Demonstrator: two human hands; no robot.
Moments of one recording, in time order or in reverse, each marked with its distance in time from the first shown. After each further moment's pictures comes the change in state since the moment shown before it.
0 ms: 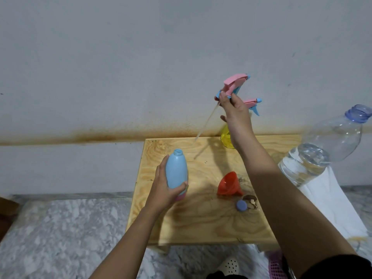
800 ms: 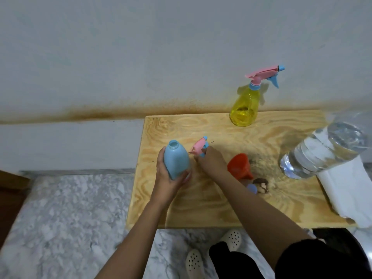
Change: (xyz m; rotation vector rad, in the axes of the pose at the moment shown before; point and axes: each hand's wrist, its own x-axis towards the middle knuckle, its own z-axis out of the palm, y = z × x) left_hand -0.008 -0.029 0.024 -0.208 0.084 -0.082; right_hand -0.052 0.190 0.034 -0.837 -0.311 0.410
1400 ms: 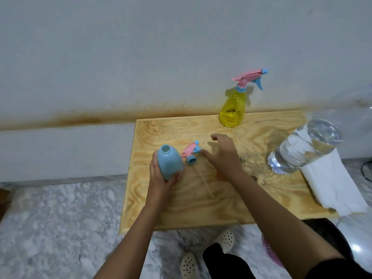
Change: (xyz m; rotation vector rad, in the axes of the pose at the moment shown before) left_hand 0.000 -0.013 -0.001 0.105 0.007 -0.041; right_hand -0.013 0.027 -0.042 -0.044 0.384 -0.352
